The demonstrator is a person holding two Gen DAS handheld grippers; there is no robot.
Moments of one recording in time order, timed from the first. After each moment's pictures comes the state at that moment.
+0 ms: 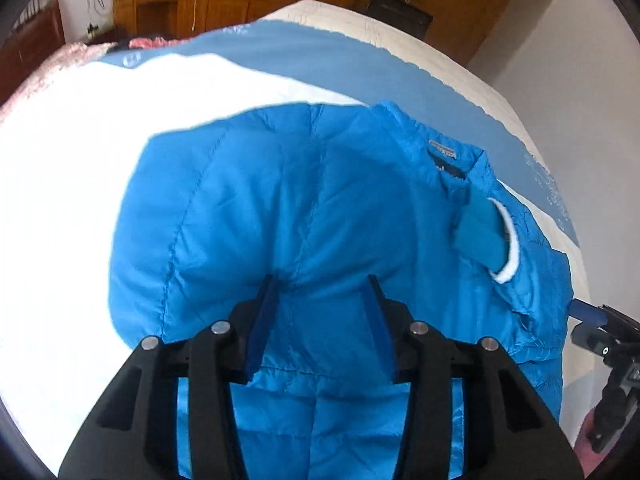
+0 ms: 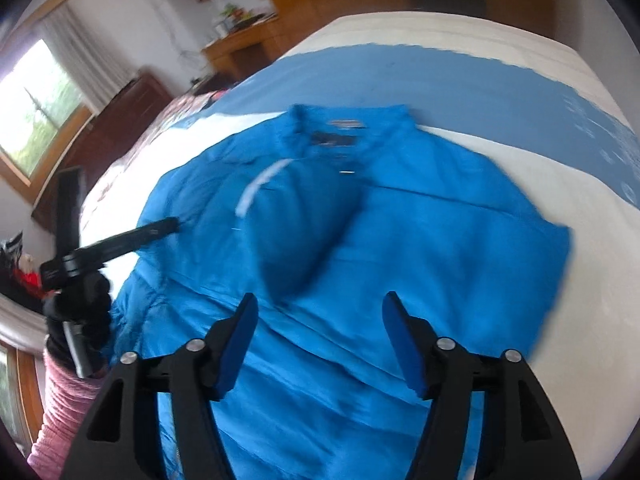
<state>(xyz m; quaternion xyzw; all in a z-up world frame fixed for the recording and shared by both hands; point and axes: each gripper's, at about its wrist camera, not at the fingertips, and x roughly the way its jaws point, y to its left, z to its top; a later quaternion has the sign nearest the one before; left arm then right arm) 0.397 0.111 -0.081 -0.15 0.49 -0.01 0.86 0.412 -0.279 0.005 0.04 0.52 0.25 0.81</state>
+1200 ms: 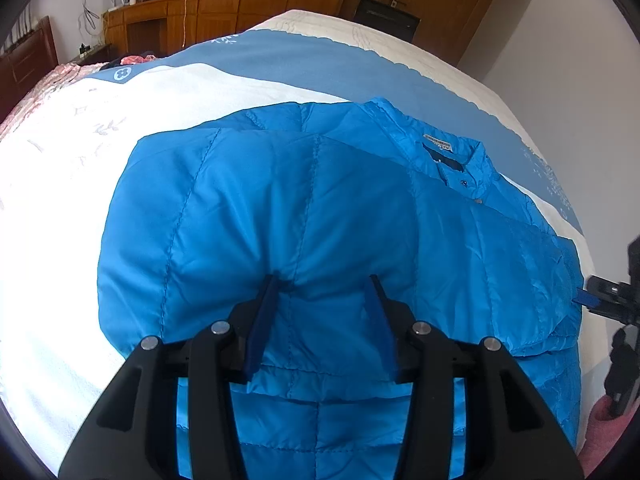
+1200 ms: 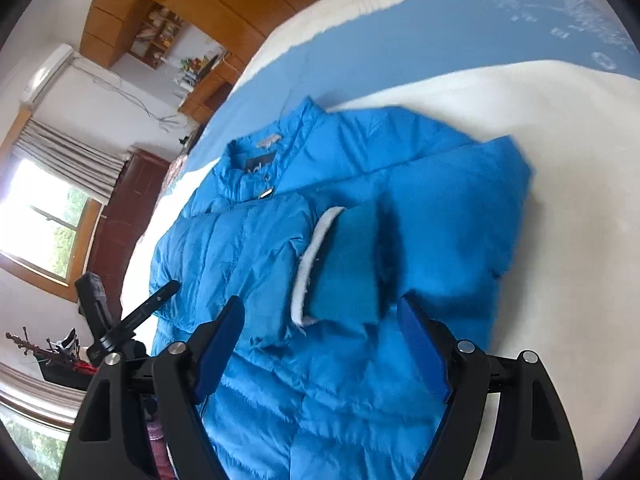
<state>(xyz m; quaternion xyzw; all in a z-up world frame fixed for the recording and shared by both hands) 0.390 0.105 -0.086 -0.12 0.47 -0.02 0.87 0.443 -0.386 -0.049 0.24 0.54 0.21 0.78</state>
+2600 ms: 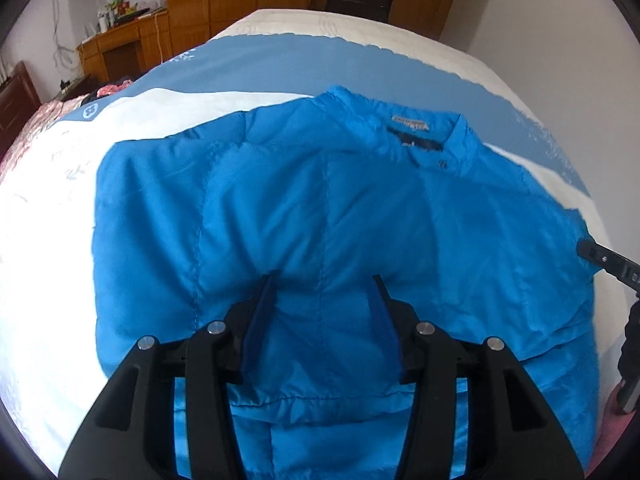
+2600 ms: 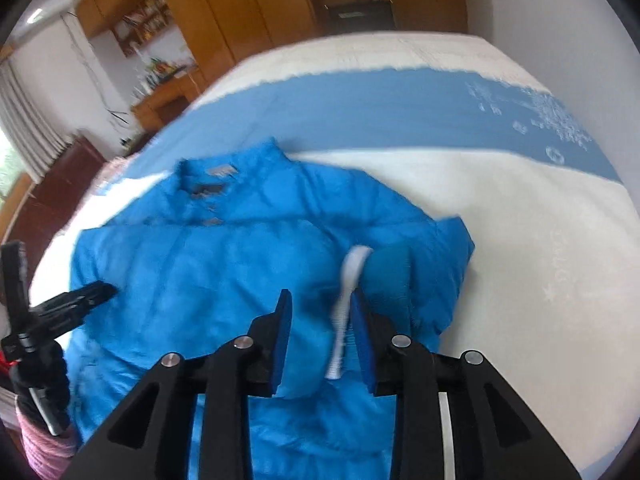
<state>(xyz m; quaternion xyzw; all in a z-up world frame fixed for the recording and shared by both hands) 0.413 0.063 -0.087 -0.05 0.48 -0.04 0.87 0.435 -0.373 -0.039 0.10 0.49 0.10 0.86</state>
